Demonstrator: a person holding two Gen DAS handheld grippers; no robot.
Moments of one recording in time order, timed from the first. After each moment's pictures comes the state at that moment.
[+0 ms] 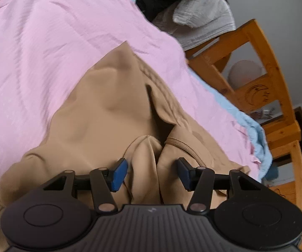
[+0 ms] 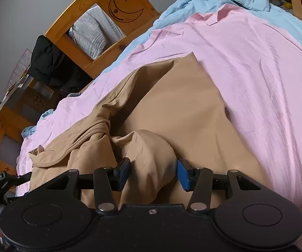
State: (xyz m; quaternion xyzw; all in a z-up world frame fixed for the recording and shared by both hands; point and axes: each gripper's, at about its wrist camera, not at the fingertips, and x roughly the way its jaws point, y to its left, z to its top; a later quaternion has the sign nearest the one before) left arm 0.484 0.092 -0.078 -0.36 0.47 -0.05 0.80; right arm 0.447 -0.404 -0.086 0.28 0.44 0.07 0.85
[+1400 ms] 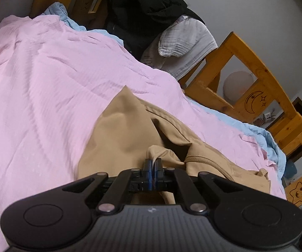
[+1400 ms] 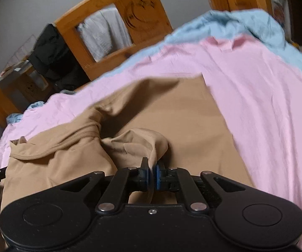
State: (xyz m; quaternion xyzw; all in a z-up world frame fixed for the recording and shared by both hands) left arm 0.469 0.104 -0.071 -0.25 0.37 -0.05 0.89; right arm 0.463 -0.383 -0.087 0.18 0.38 0.07 0.90
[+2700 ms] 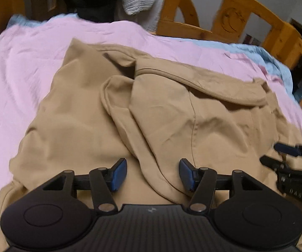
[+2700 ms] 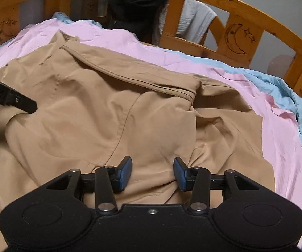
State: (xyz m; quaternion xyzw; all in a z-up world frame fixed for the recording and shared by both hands) left arm 0.426 0.017 -0.074 -0.08 0.47 -0.08 0.87; right arm 0.406 -0.270 -0.085 -0.16 0.37 0.15 0.90
